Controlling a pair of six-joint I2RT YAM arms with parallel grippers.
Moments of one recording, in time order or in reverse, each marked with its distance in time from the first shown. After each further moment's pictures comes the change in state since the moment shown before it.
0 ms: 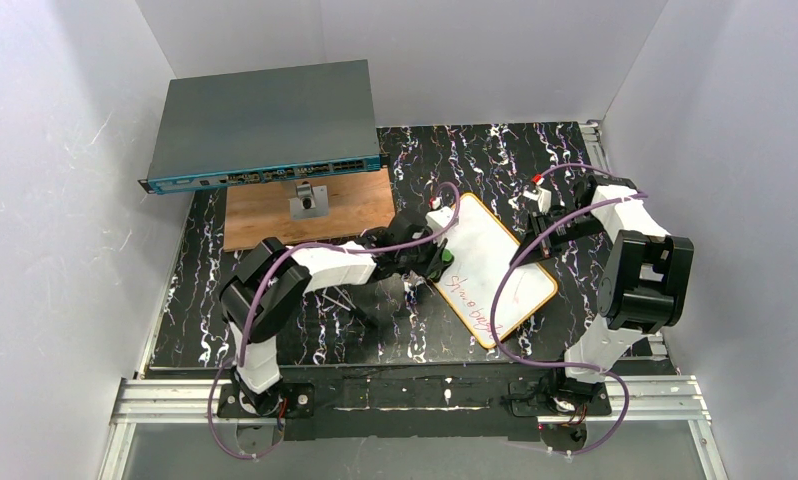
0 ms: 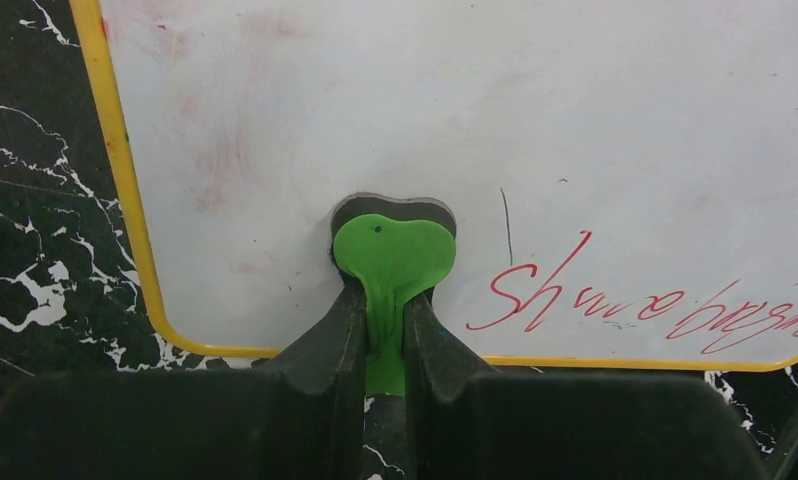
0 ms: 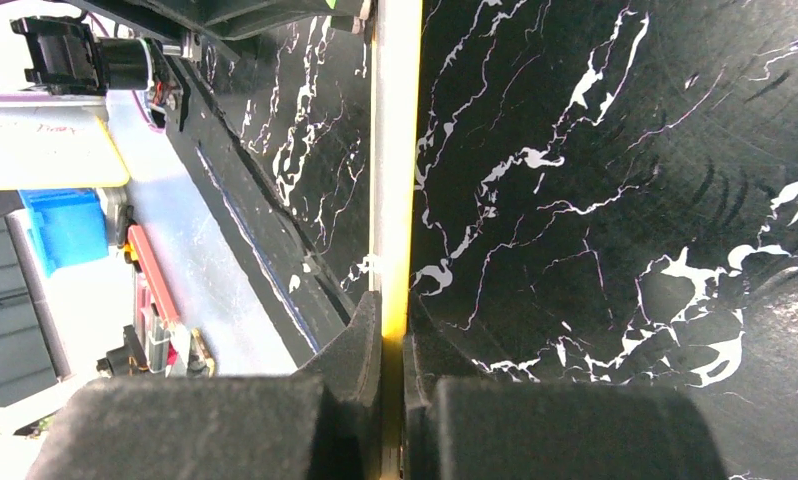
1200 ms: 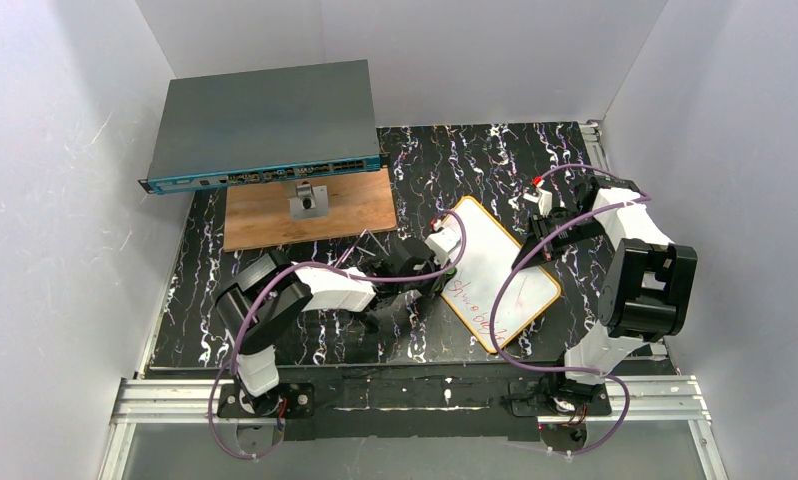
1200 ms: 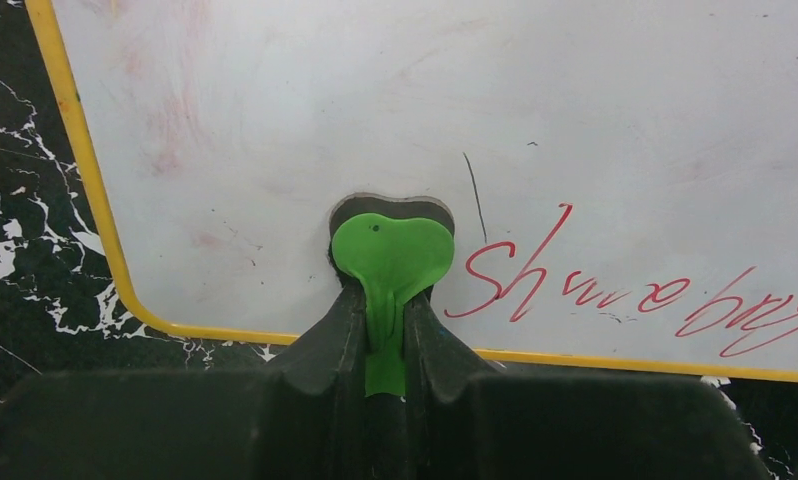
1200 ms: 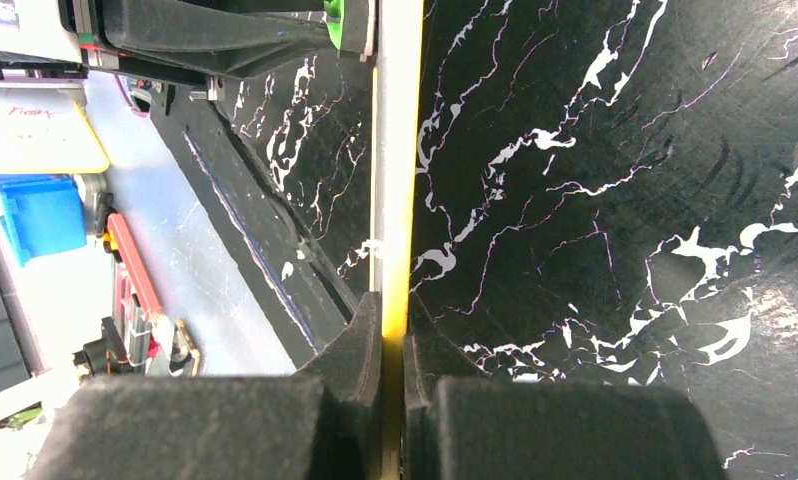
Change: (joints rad) left arm -0.131 -0.063 -0.188 0.209 -0.193 -0.024; right arm 0.006 -0.055 -0.024 -0.025 0.021 -0.032
